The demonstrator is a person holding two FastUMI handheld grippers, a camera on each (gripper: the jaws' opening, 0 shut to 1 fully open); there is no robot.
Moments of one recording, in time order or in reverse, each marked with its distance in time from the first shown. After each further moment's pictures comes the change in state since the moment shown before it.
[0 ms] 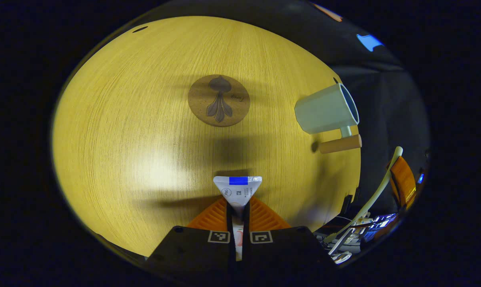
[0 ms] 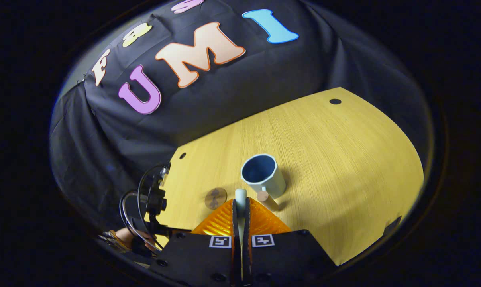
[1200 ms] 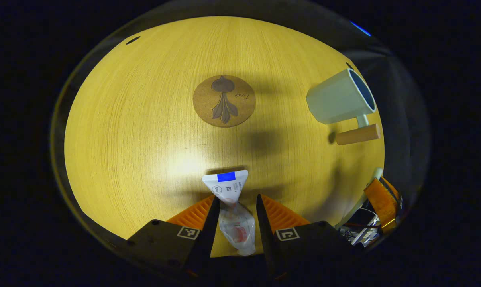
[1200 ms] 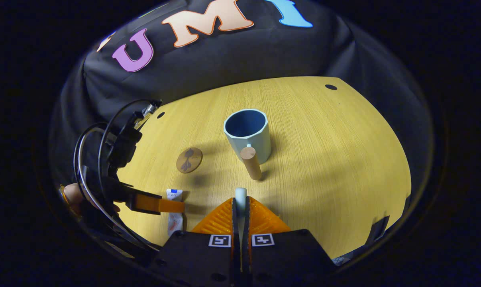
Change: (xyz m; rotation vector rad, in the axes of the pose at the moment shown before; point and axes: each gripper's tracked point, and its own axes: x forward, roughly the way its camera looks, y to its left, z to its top) left arm 0.003 0.002 -0.012 0.065 0.116 0.232; right arm 0.007 -0.036 -0.086 -0.193 0.211 -0.189
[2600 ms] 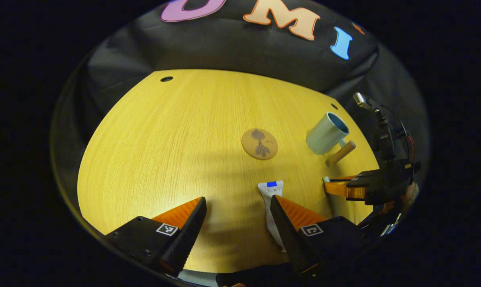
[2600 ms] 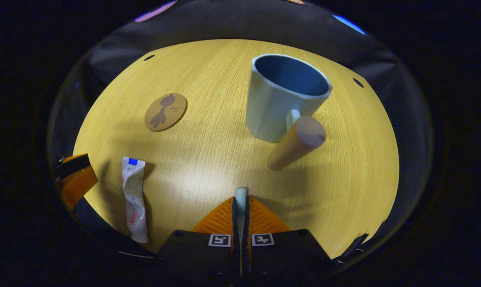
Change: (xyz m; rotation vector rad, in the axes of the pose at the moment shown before) left arm -0.060 0.063 0.003 0.077 -0.459 0.004; right arm 0.072 0.012 -0.057 -0.237 0.328 -0.125
